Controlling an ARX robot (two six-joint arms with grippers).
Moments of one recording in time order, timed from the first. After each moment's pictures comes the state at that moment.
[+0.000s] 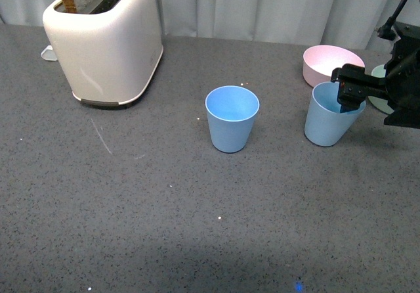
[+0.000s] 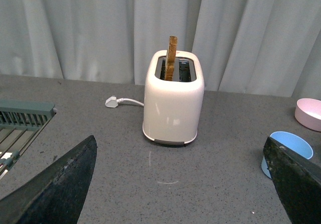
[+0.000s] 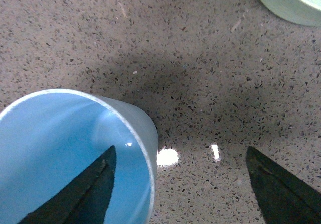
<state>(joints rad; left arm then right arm) 0.00 0.00 0.02 0.00 0.00 -0.01 0.08 2.11 1.21 -0.16 0.03 0.34</state>
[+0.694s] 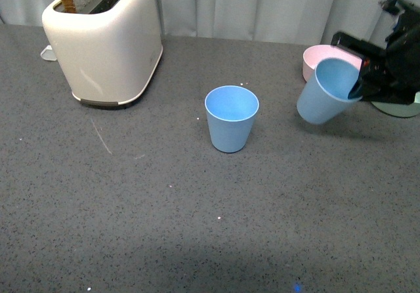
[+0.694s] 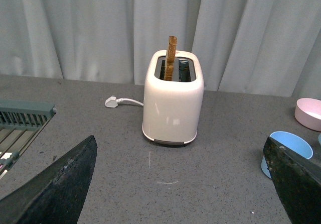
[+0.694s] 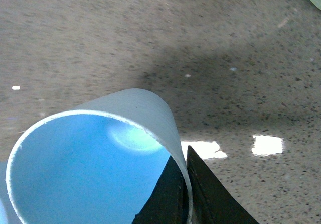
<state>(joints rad) 0.00 0.00 0.02 0.00 0.00 -0.01 0.08 2.05 1.26 -0.23 -0.15 0.43</state>
